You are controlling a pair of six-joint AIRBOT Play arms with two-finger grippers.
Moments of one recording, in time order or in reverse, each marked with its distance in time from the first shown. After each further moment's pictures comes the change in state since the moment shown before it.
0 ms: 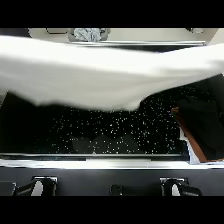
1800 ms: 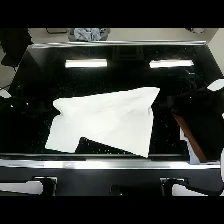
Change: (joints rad) left arm -0.050 -1.009 -0.322 0.121 -0.279 0.241; right arm -0.051 -0.842 -0.372 0.454 0.211 -0.262
